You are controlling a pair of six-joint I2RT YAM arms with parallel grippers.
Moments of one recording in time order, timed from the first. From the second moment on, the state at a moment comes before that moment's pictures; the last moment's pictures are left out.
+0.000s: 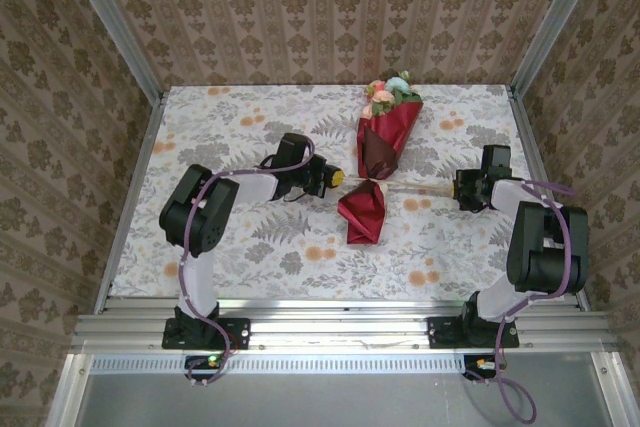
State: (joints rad) left arm -0.56 1.97 1.10 0.21 0.57 -1.74; right arm -0.23 1.57 0.80 -0.25 -0.23 1.43
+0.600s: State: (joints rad) left arm -0.56 1.94 1.03 0.20 0.58 -1.73; right arm -0.25 1.57 0.80 -0.28 -0.25 1.41
